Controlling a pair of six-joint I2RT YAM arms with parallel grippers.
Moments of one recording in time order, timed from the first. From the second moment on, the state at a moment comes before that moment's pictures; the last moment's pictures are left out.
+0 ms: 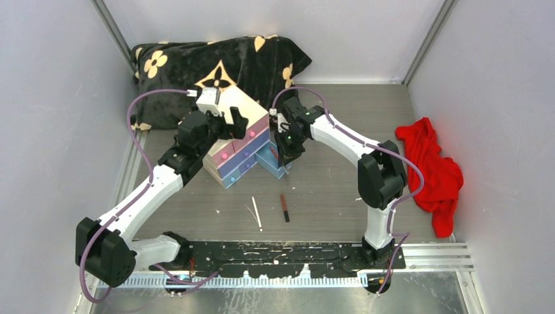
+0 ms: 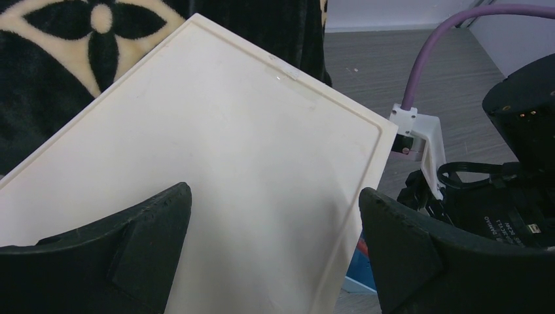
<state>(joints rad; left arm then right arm) -0.46 1.18 0.93 0.04 -0.09 -0.24 0.61 1.90 1.58 -0.87 -0.28 0.21</state>
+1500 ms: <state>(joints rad) -0.46 1.15 0.93 0.00 -0.12 -0.24 0.52 2.10 1.74 -0.90 -0.49 0.27</state>
